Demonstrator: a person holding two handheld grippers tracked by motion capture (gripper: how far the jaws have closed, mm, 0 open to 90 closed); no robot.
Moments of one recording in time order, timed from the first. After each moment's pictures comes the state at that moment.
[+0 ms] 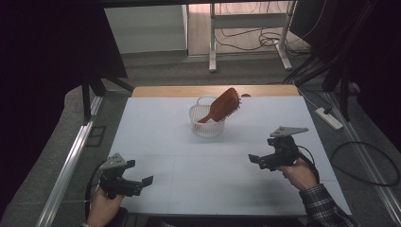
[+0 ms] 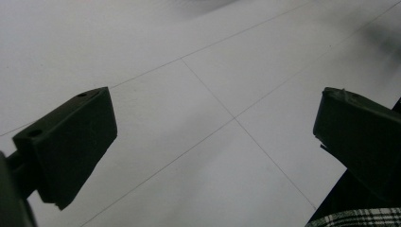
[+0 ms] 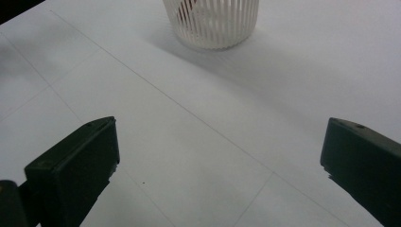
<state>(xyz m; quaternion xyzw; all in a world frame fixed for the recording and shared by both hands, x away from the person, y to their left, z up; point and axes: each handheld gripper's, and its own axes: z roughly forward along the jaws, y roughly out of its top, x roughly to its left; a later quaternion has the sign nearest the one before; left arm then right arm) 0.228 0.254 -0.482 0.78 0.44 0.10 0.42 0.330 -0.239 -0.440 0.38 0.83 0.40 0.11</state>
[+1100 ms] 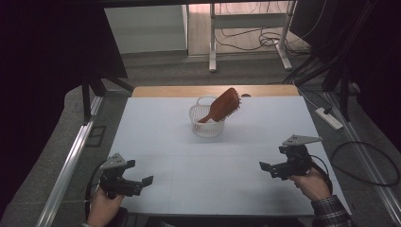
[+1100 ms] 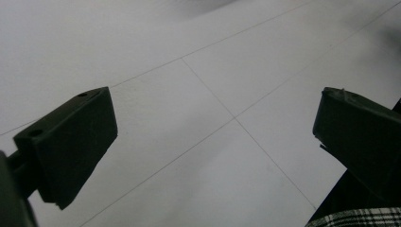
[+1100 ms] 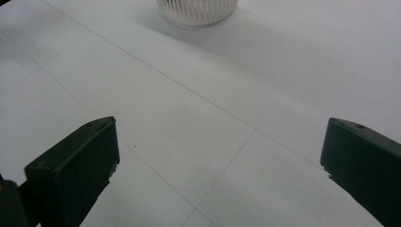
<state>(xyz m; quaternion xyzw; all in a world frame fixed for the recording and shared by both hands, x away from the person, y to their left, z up) 0.228 0.254 -0.482 0.78 0.44 0.10 0.42 0.307 -0.268 -0.443 0.40 0.82 0.39 0.12</state>
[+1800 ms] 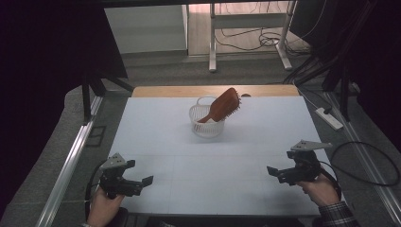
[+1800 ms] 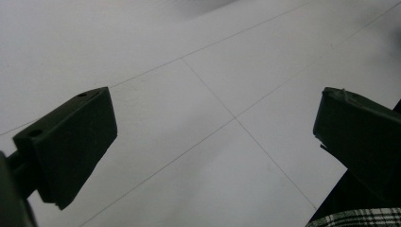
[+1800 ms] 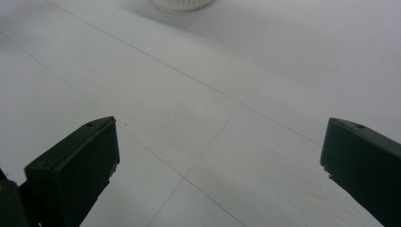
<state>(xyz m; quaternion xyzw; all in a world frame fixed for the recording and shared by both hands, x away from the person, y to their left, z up) 0.228 0.254 -0.482 0.78 0.44 0.10 0.42 0.293 -0.288 -0.447 0.41 0.82 0.38 0.13</state>
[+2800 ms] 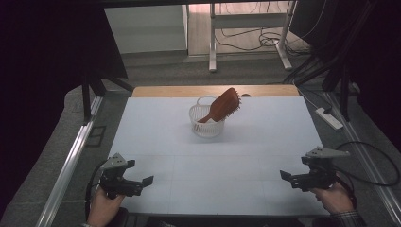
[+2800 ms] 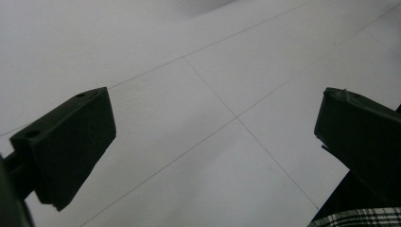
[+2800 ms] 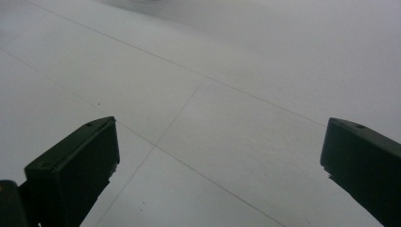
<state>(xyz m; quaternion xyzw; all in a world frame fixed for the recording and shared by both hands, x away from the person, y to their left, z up) 0.228 0.253 -0.481 0.79 0.44 0.10 0.42 0.276 -0.321 -0.450 0.45 0.80 0.37 0.15</state>
